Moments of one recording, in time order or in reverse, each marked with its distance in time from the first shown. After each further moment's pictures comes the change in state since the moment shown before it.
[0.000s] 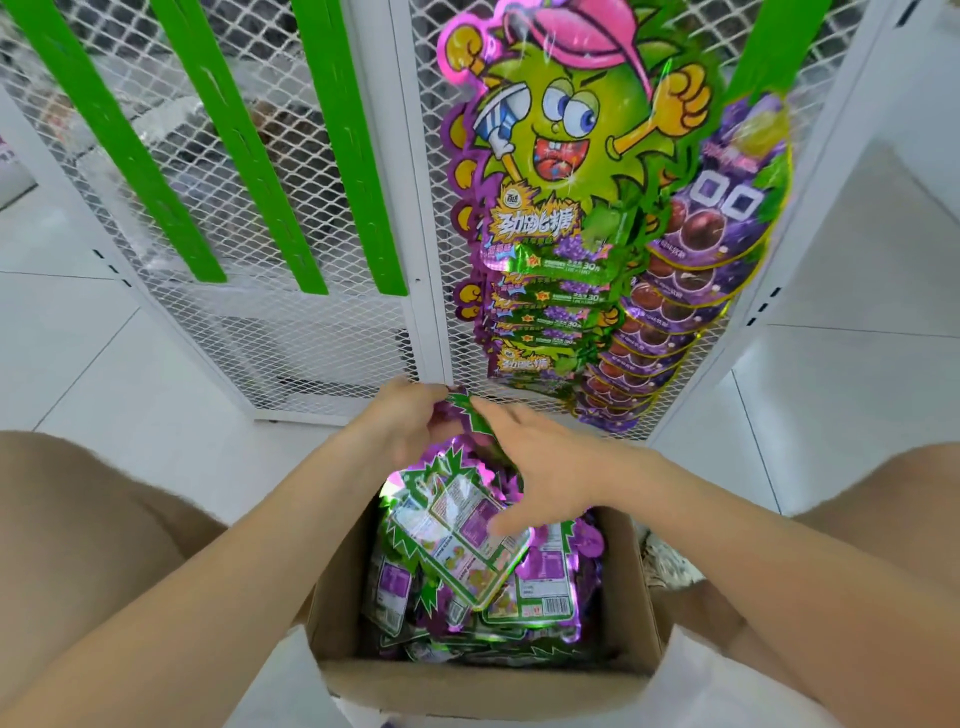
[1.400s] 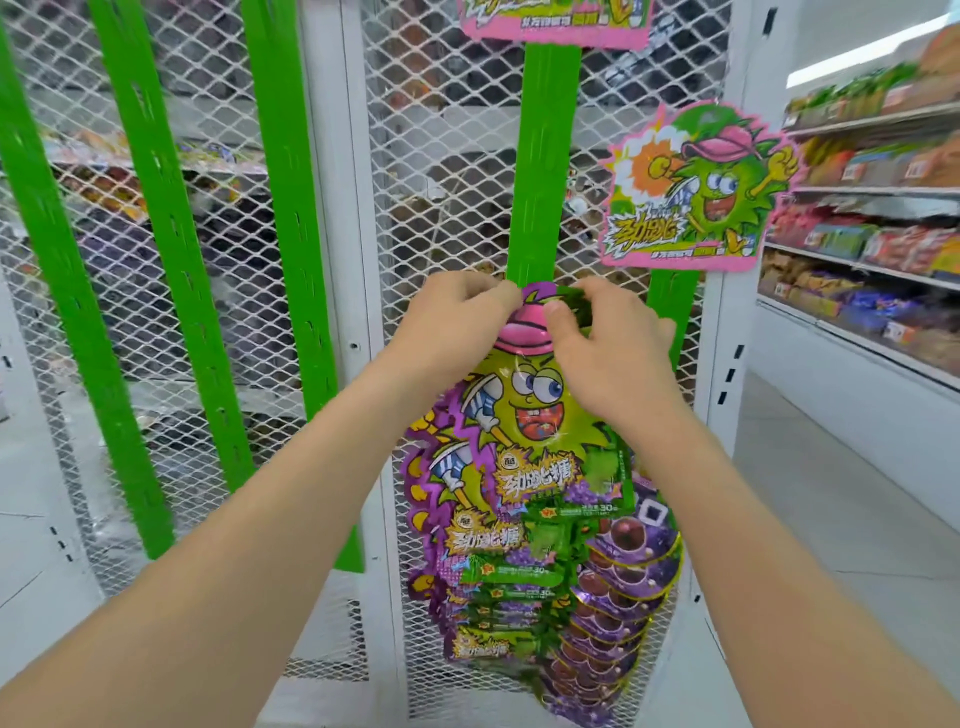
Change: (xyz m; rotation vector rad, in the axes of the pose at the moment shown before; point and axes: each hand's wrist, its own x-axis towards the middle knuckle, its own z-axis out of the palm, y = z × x) left_hand -0.133 0.306 0.134 0.575 -0.003 1.048; right_hand -0.077 -0.028 -0.307 0.074 1.438 0.171
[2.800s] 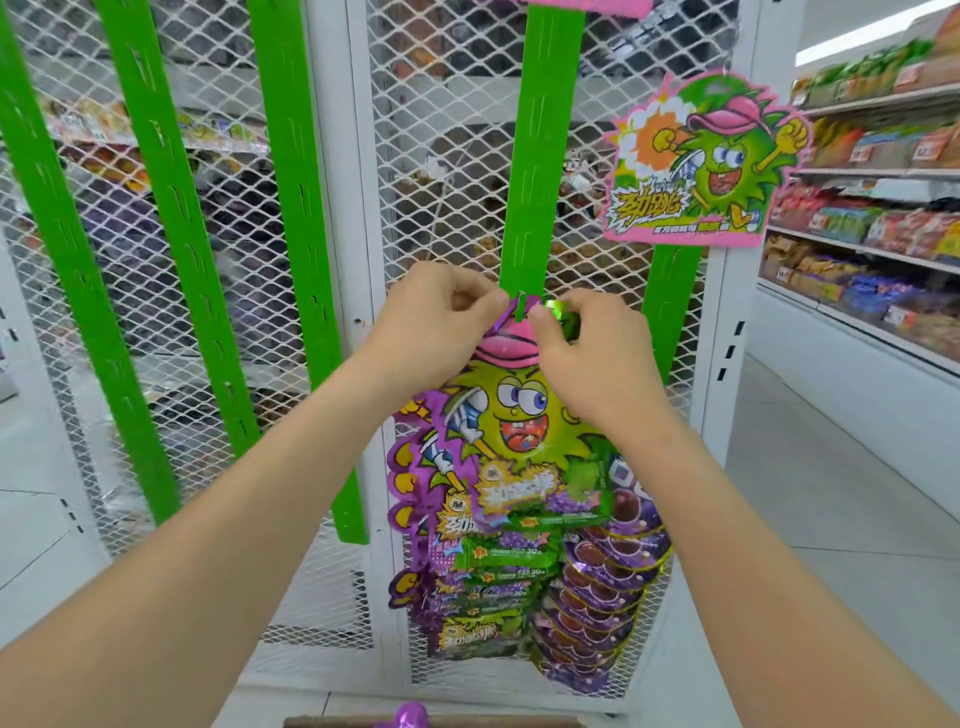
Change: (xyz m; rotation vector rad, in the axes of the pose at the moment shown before) left_hand -0.018 -0.020 -0.012 0.147 0.012 0.133; right_hand -0.022 -0.001 0.012 0.012 -0.062 -0.018
